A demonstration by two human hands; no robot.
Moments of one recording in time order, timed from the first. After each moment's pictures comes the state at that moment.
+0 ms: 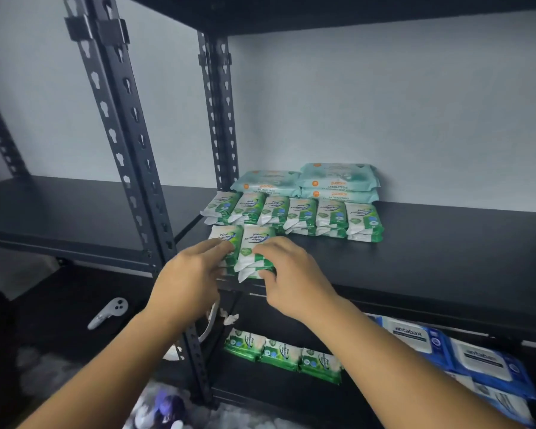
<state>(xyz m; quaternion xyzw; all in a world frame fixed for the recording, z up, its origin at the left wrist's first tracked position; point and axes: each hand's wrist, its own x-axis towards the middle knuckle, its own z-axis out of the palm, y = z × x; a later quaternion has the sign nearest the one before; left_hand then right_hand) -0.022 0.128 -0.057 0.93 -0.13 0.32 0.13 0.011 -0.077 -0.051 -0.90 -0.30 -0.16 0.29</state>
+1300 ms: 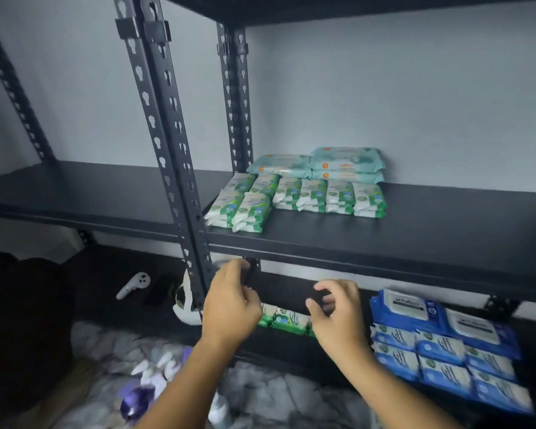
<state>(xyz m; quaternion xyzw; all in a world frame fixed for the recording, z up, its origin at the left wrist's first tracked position) -0.086 0.097 -0.122 0.89 0.02 0.28 0.35 -0.063 -0.103 -0.157 -0.82 -0.06 -0.22 0.52</state>
